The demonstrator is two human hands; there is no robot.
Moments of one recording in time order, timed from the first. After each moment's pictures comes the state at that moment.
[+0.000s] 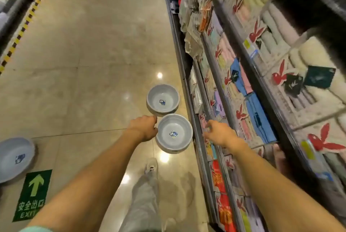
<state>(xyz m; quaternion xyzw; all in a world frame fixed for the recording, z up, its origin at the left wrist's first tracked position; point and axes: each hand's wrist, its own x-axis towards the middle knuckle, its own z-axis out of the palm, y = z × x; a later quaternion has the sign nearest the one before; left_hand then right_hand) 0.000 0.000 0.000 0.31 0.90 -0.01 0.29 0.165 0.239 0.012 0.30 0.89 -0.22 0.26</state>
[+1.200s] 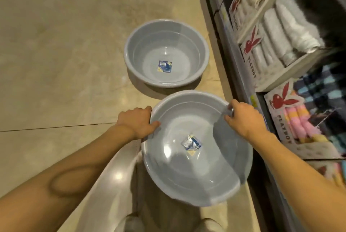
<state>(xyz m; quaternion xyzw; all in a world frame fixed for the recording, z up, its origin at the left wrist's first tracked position) -0.214 0.119 -0.720 0.28 0.92 -0.02 0.28 -0.048 0.407 -0.695 0.30 0.94 -0.13 0.13</state>
